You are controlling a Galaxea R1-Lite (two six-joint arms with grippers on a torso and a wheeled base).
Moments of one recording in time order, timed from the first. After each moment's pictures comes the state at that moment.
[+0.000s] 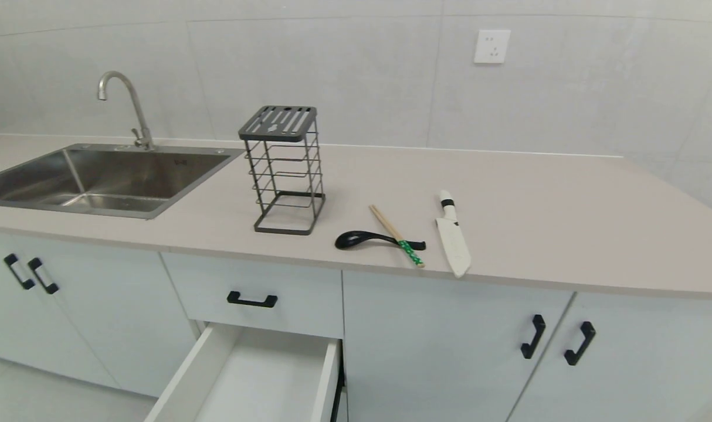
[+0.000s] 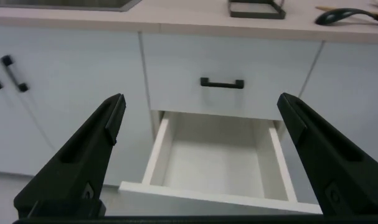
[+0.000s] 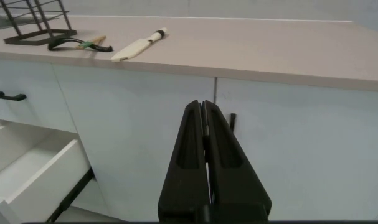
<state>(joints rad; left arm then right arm) 0.00 0.00 0.00 0.01 0.00 -0.01 0.00 0.00 0.00 -0.07 0.18 0.02</state>
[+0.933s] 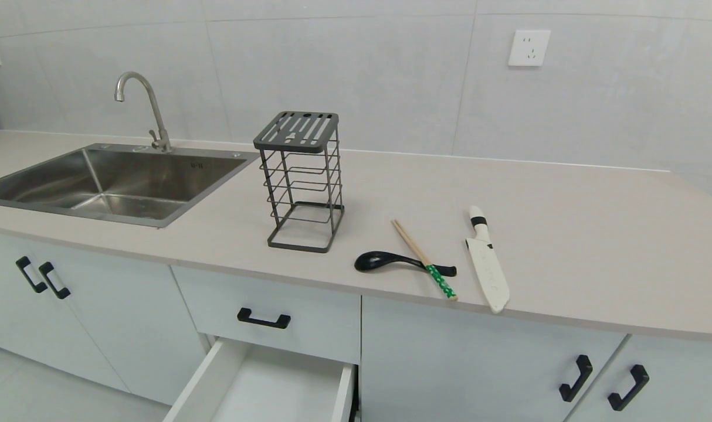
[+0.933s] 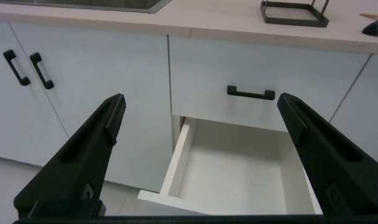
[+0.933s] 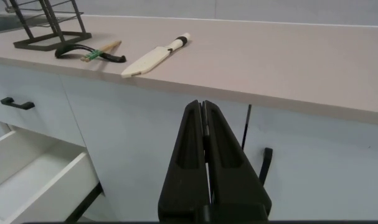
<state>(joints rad) 0.00 0.00 0.00 0.01 0.00 -0.01 0.00 0.00 0.00 -0.07 0.18 0.02</state>
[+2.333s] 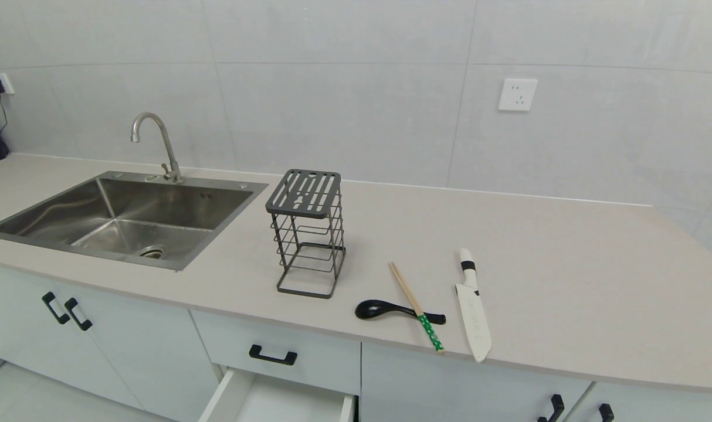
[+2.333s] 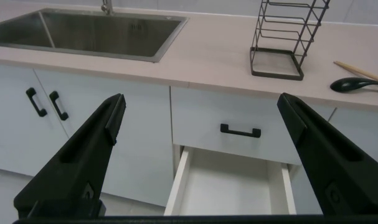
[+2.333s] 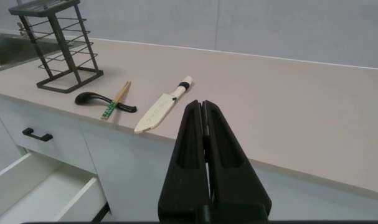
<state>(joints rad) 0.00 0.00 0.00 0.01 0.00 -0.01 0.00 0.00 0.00 -0.05 0.19 -0.01</state>
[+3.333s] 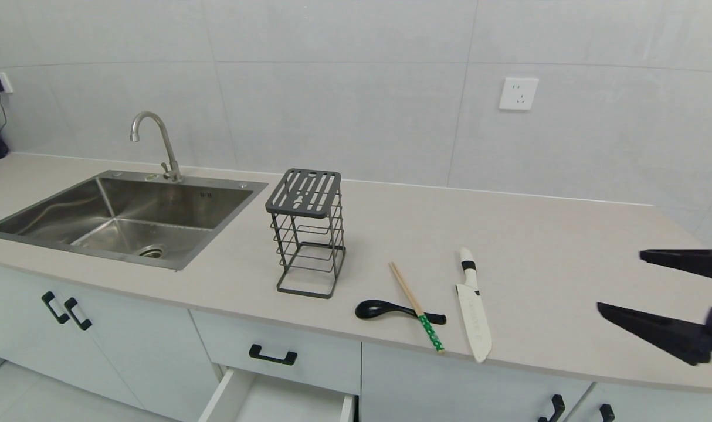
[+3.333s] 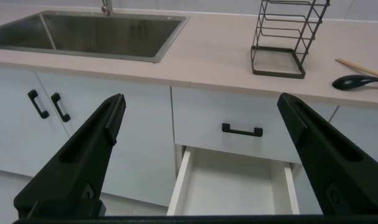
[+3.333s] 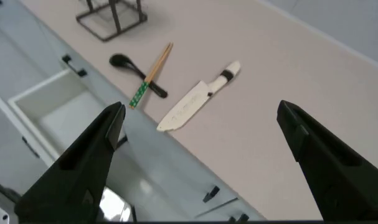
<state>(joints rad) 0.00 0.00 0.00 0.01 0.00 0.01 0.29 1.08 -0.67 0.05 0.22 -0.25</state>
